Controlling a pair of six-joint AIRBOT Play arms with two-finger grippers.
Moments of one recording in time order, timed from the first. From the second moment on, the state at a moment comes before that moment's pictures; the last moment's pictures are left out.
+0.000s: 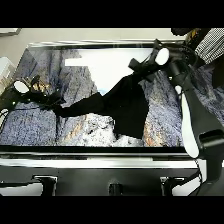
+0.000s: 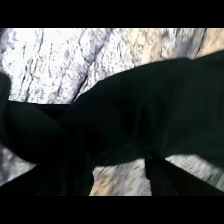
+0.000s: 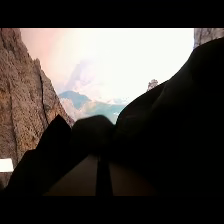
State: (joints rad) left arm 0.08 -1.52 1.28 1.16 -1.10 -1.69; right arm 0.20 -1.79 1.97 -1.24 1.15 2.08
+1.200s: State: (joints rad) left arm -0.55 -1.65 1.06 0.60 -0.76 -1.59; right arm 0.01 -1.80 1.97 -1.03 1.47 1.75
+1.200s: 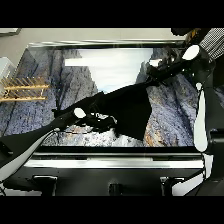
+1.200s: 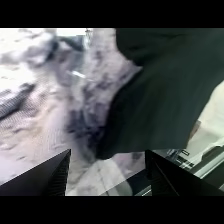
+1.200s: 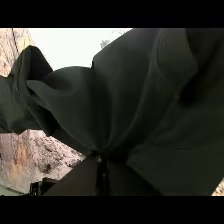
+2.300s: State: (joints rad) left arm -0.49 -1.55 1.24 0.68 -0.89 -1.51; right arm -0.01 -1.65 1.97 -1.06 1.44 1.76
